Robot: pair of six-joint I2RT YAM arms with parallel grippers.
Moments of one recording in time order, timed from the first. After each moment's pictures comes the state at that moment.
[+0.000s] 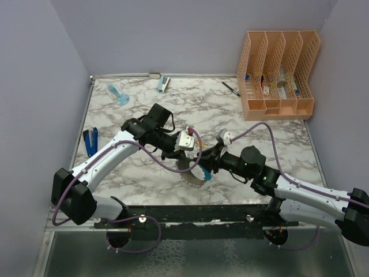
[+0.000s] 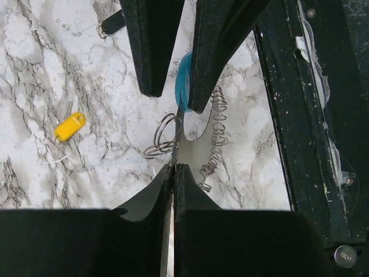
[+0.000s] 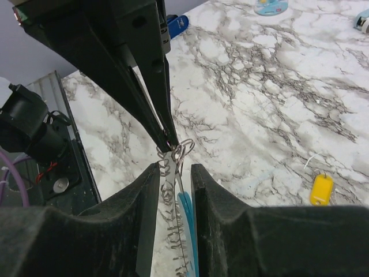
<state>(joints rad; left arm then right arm) -0.62 1.35 1.17 -0.88 0.82 0.92 0.96 0.92 0.46 0.39 -0.11 0.18</state>
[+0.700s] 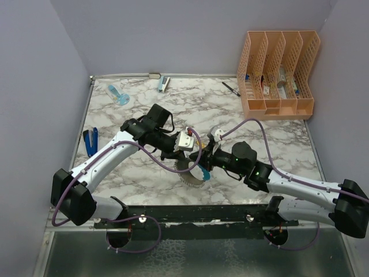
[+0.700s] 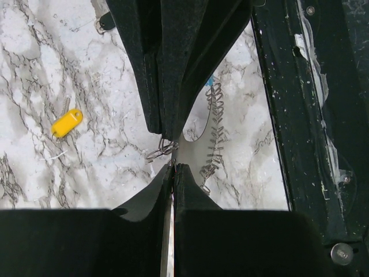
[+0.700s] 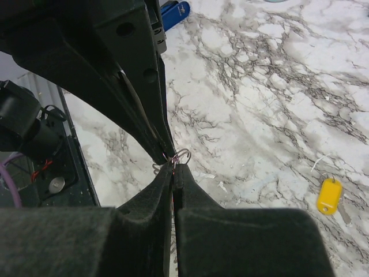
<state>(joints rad) -0.62 1.35 1.17 -0.89 0.82 0.92 0.96 1.06 0.55 0.39 -0.11 0.17</state>
